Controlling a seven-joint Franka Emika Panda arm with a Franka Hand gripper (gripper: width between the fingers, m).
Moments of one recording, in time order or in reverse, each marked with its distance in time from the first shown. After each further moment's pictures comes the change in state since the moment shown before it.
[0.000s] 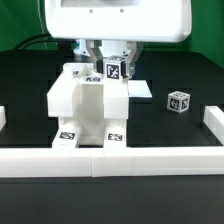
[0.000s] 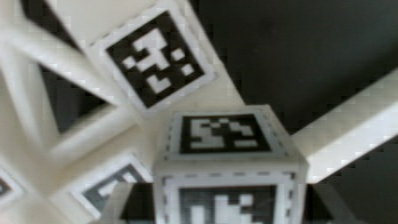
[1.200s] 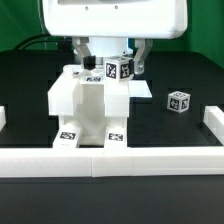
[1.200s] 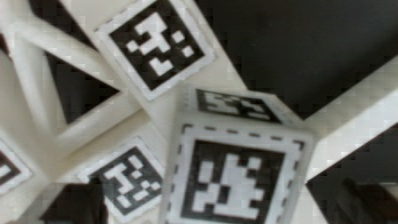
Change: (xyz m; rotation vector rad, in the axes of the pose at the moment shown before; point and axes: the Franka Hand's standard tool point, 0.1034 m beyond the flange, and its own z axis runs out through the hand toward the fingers) arm 0.004 -0.001 -0.004 0.012 -0.013 -0.184
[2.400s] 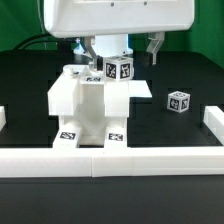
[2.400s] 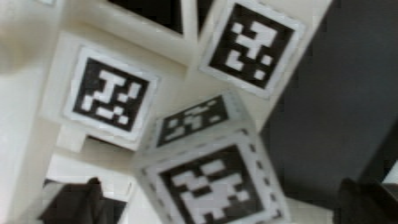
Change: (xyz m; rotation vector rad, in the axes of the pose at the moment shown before) arm -0.012 -0.008 -0.003 -0.033 -0.019 -1.029
